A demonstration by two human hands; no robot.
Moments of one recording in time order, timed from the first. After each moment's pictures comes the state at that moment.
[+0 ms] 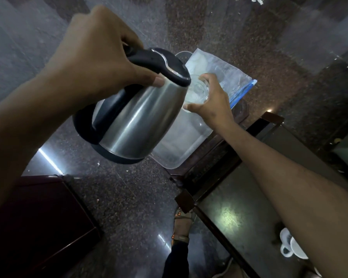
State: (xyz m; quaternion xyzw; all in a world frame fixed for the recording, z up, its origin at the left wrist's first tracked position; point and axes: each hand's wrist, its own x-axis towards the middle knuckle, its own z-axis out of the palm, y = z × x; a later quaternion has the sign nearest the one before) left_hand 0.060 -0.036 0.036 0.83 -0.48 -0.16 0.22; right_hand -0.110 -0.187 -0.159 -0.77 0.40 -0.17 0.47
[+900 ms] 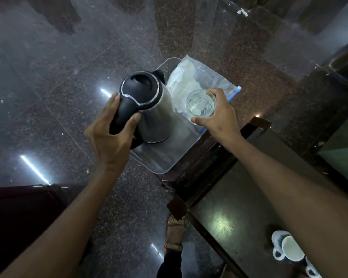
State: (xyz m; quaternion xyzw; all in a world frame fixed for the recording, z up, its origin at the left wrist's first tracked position) left_hand 0.016 0.017 -0.131 0.82 -0.32 0.02 0.48; right_hand -0.155 -0.196 -0.167 -0.79 0.44 -0.16 0.40
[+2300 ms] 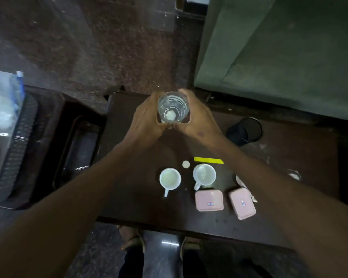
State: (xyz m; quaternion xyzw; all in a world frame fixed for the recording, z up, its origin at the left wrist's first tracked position) left_hand -0.411 -0.176 -0.186 0.61 -0.68 -0.34 0.24; right_hand -0.584 -0.183 -0.166 -0.66 0.60 -0.21 0.39
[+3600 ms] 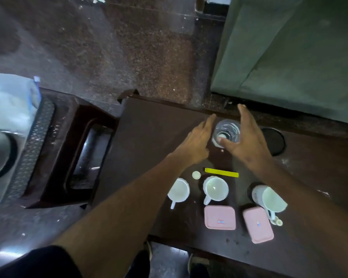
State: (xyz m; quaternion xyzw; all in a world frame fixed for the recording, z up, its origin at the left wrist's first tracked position) left_hand -0.500 -0.187 -0.258 0.56 -0.73 -0.39 0.05; right_hand -0.674 -0.180 -0.221 -0.66 0.68 -0.14 0.30
